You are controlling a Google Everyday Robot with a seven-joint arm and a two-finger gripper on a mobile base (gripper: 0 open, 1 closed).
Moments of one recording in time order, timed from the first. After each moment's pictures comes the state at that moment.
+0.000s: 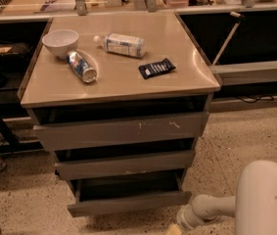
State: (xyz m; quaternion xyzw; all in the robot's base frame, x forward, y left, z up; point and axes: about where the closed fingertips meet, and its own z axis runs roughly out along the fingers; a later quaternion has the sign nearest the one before) arm 0.428 -0.160 0.175 -0.39 0.89 0.20 0.12
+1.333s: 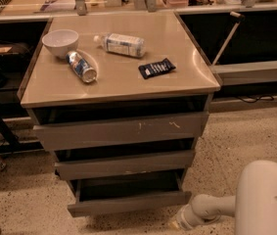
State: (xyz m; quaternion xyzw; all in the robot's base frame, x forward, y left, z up) arm 0.430 -0.159 0.175 -0.39 0.89 0.20 0.12
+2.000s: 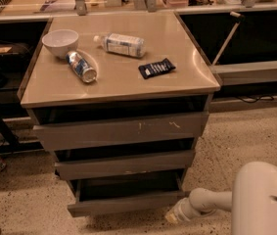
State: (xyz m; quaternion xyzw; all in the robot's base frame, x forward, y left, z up) arm 0.462 -0.153 0.168 -0.40 0.89 0.20 0.14
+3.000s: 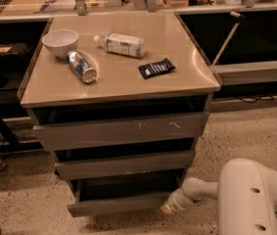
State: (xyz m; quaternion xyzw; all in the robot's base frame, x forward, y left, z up) arm 0.508 -0.139 0.157 -0.42 0.88 0.20 0.14
